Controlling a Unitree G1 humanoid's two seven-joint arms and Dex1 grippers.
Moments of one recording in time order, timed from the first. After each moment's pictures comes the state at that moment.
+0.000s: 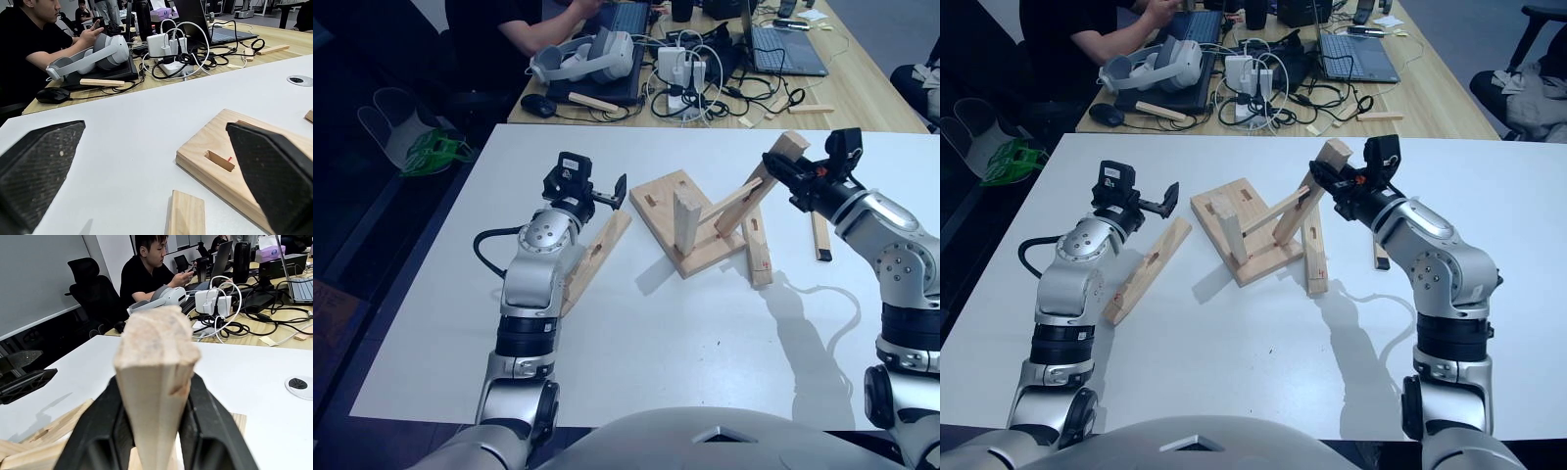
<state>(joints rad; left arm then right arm) -0.31 0.23 0.01 -0.10 -0.07 0.54 -0.20 -0.35 -0.46 -0.15 -0.14 0.73 0.79 0.33</state>
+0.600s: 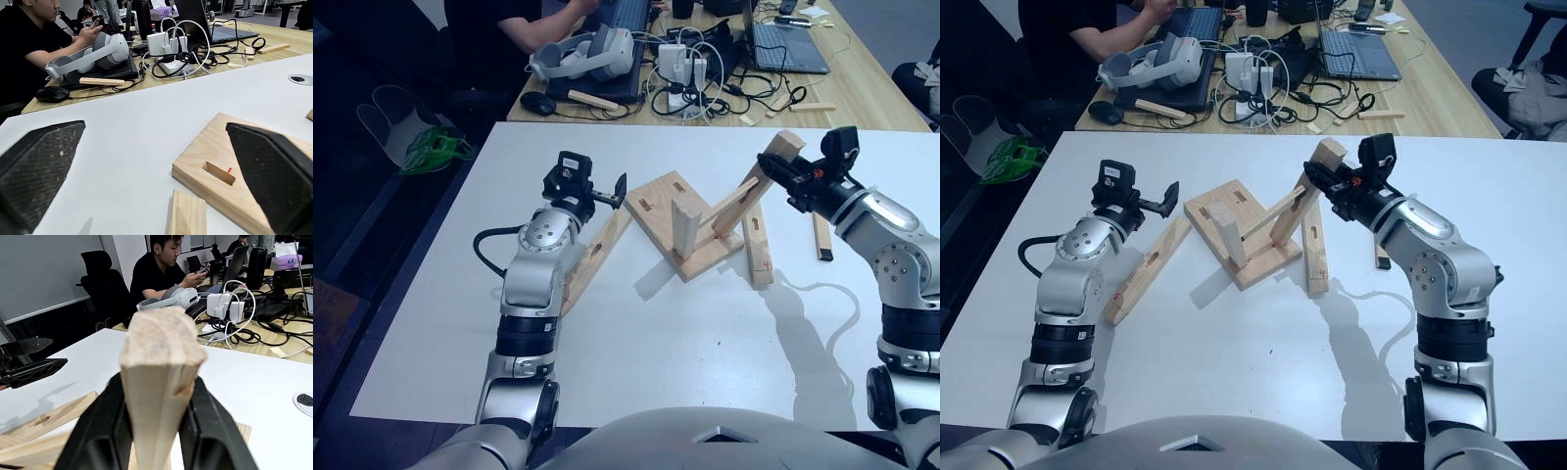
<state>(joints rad) -0.31 0.23 0.01 -0.10 -0.07 0.54 -0.20 -0.37 -0.50 -0.08 -0.18 0.64 0.74 0.42</state>
